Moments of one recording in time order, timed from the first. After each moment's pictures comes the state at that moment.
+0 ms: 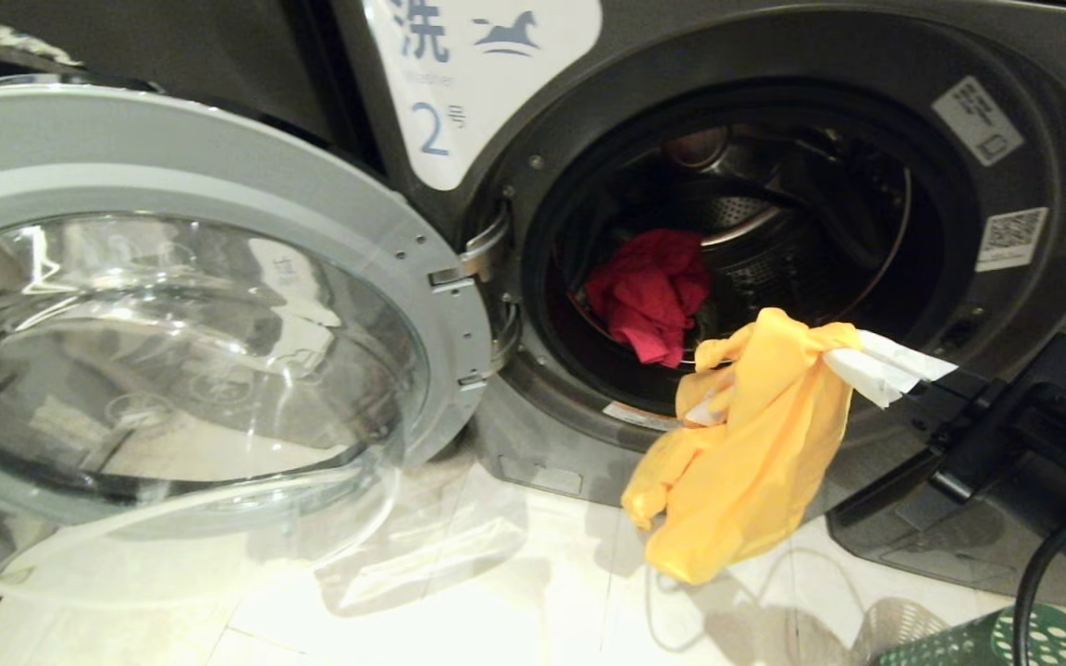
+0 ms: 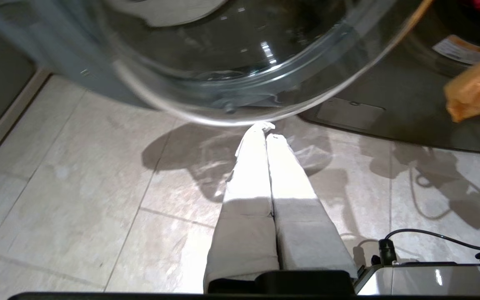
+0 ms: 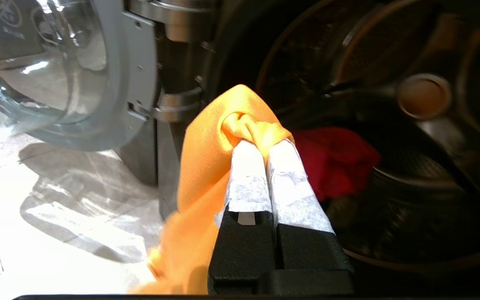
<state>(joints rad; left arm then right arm) 0.00 0.00 0.00 0.00 0.00 0.01 0.58 1.28 -0.40 -1.10 0.01 -0.44</state>
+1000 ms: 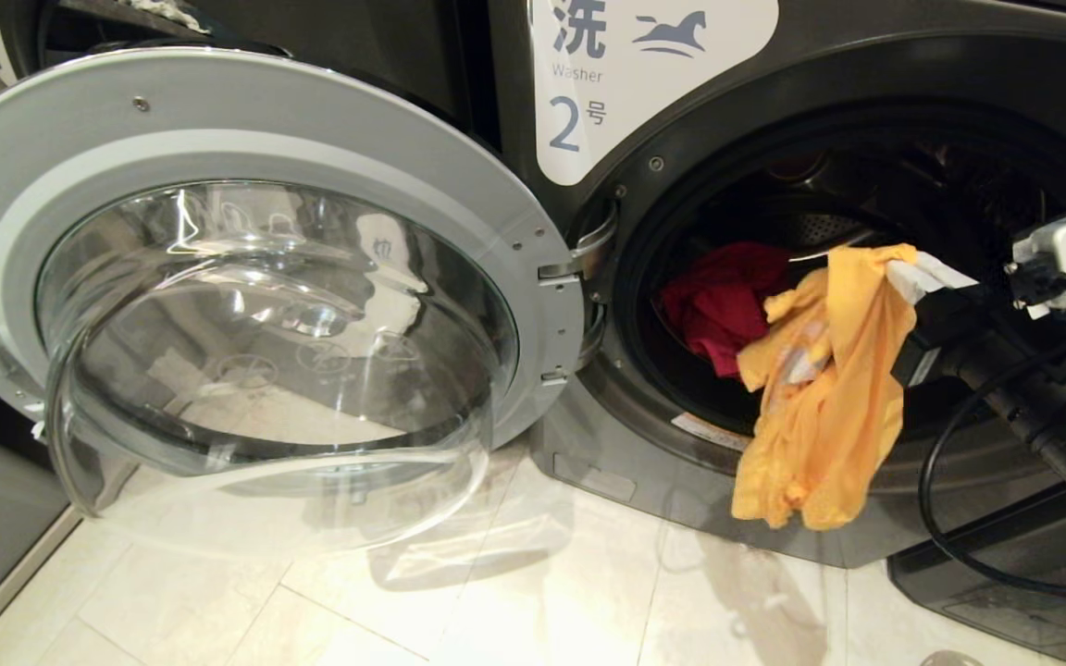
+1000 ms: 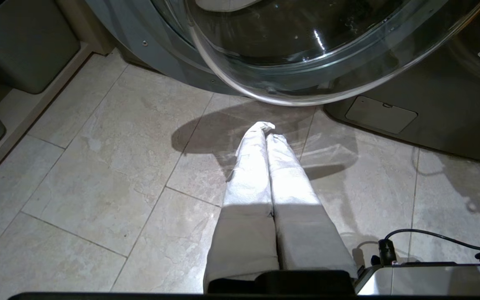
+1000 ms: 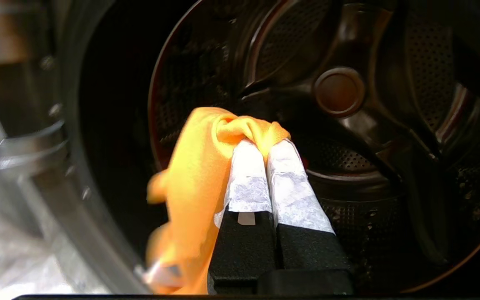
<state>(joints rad) 0.00 0.00 0.00 0.00 0.00 0.01 0.24 1.53 -0.51 -1.38 -0.05 -0.39</state>
